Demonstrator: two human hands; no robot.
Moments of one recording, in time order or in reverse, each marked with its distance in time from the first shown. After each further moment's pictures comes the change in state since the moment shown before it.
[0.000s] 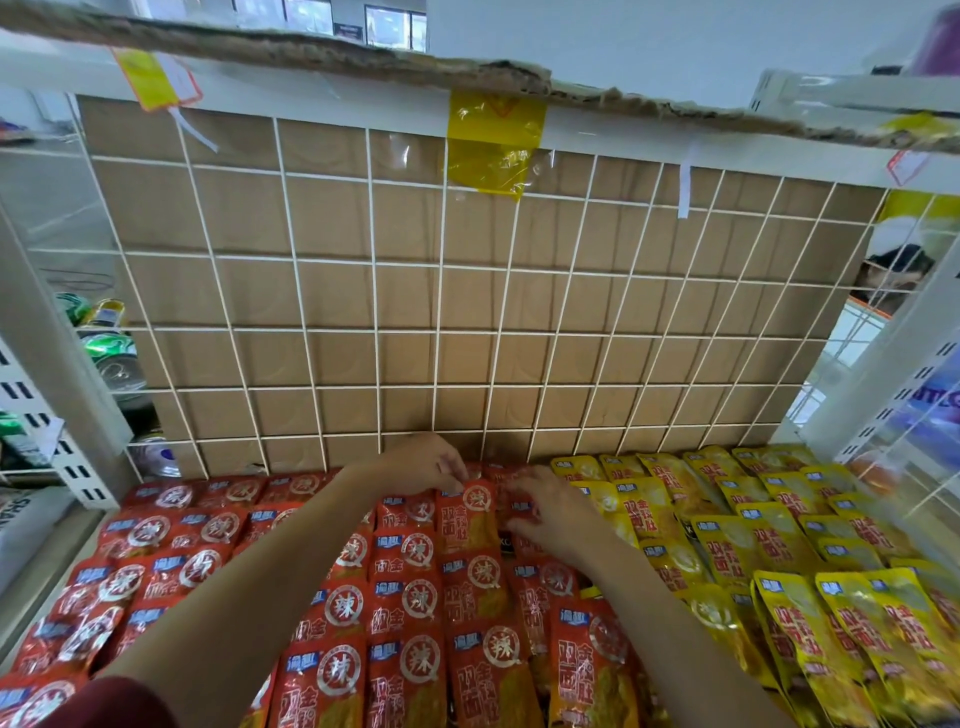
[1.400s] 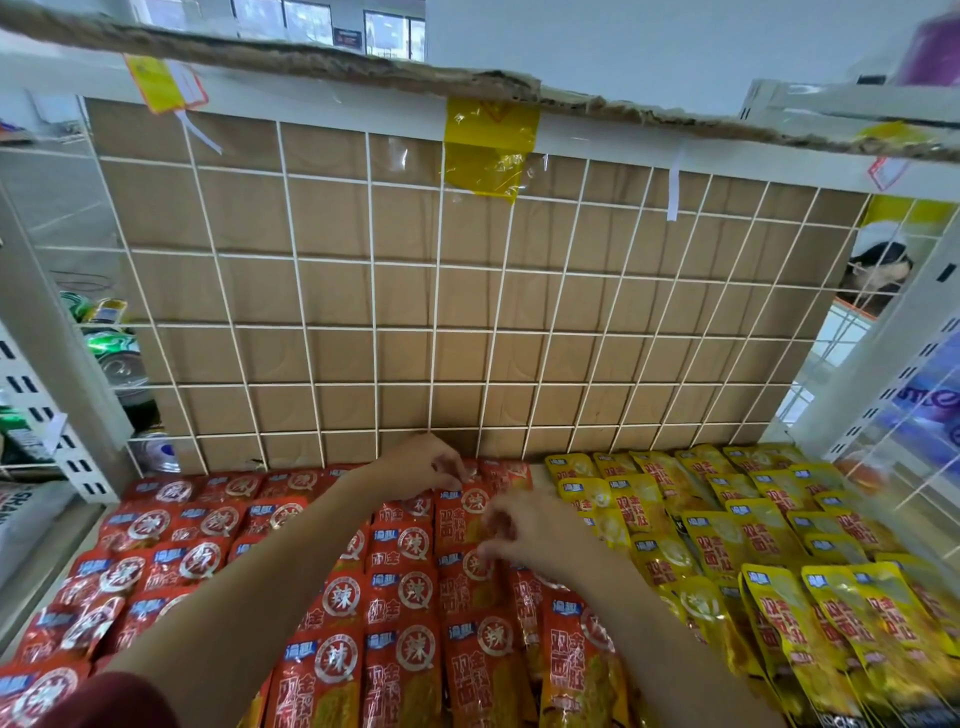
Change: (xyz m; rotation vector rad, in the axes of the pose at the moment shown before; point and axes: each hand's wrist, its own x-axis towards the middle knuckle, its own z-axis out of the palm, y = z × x) left_hand -0.005 0.004 0.008 0.039 0.074 0.050; right_hand -0.024 -0.031 -0.016 0.017 -0.078 -0.107
